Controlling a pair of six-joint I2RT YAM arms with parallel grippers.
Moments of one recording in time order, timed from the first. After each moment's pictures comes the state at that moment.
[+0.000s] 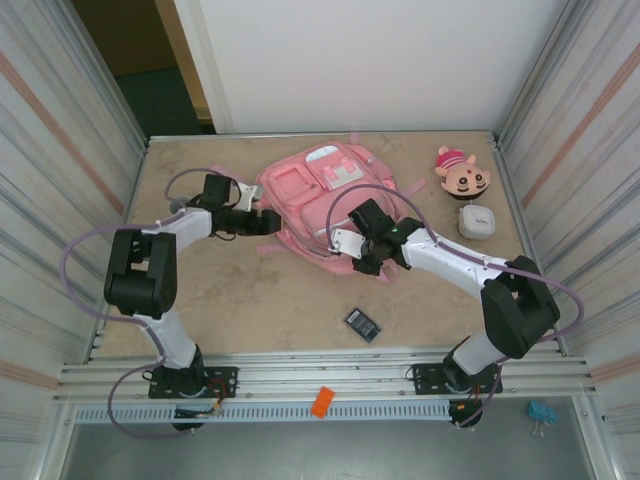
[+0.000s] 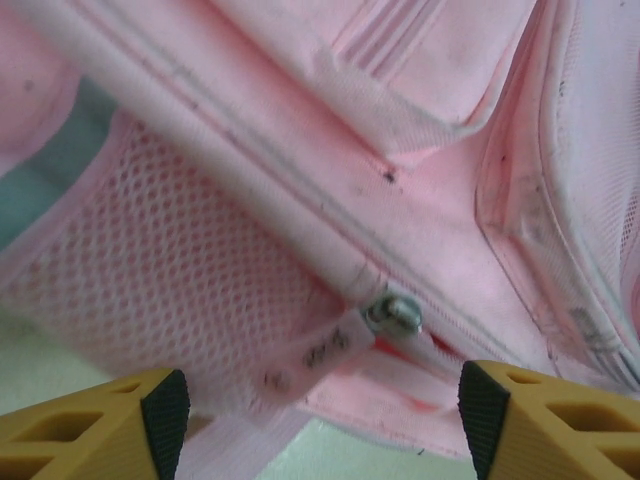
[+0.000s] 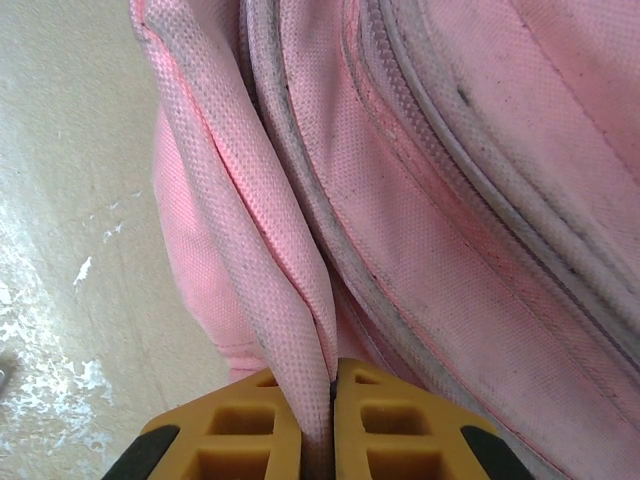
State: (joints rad) left arm -0.16 1.80 1.08 -0.27 0.71 -0.12; right arm 0.68 1.53 1.04 -0.62 0.03 -0.68
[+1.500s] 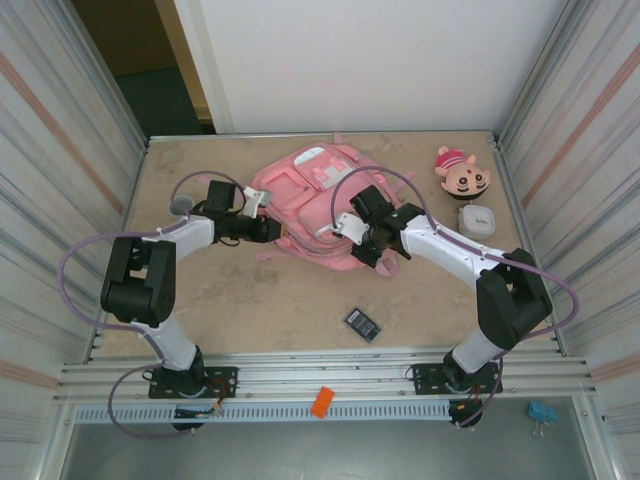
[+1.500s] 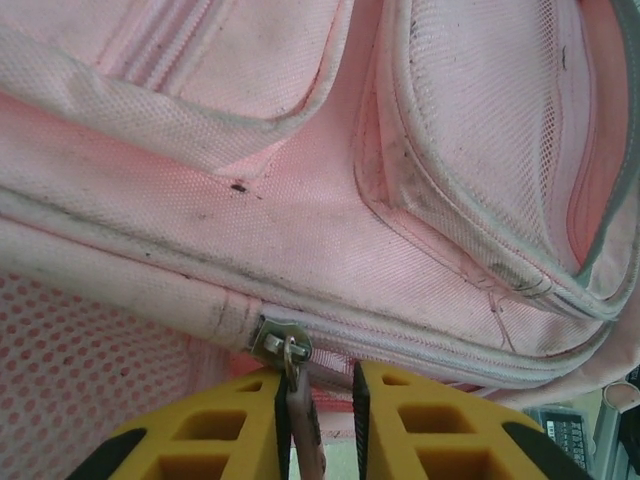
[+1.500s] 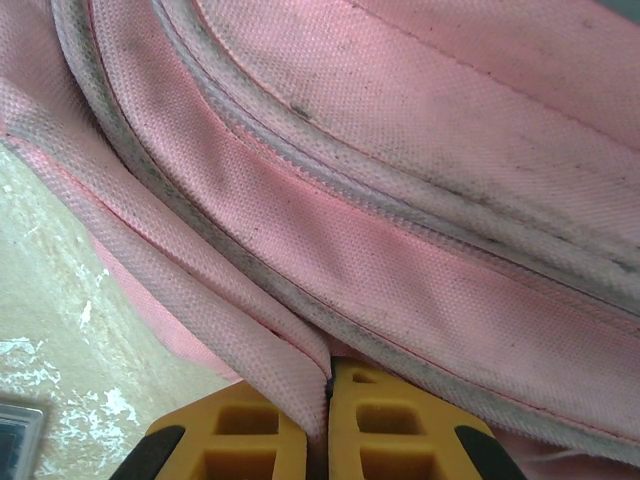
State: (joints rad) left arm -0.21 1.71 0.98 -0.21 0.77 -0.06; right arm 0.63 1.59 1.15 -0.71 0.00 -0.47
